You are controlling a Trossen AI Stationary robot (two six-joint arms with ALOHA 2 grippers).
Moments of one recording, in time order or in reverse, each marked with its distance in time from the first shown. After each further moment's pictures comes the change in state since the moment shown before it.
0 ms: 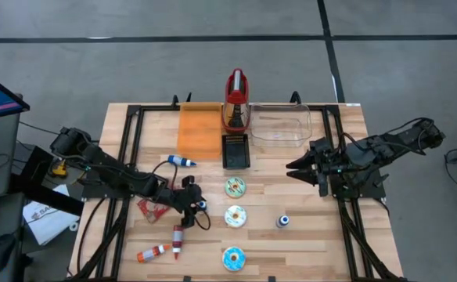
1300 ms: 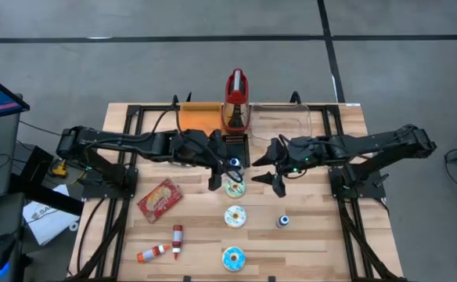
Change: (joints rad) left arm 0.329 0.056 0.664 -0.253 0.203 0.352; right arm -0.260 0.408 0.159 0.061 -0.301 -0.309
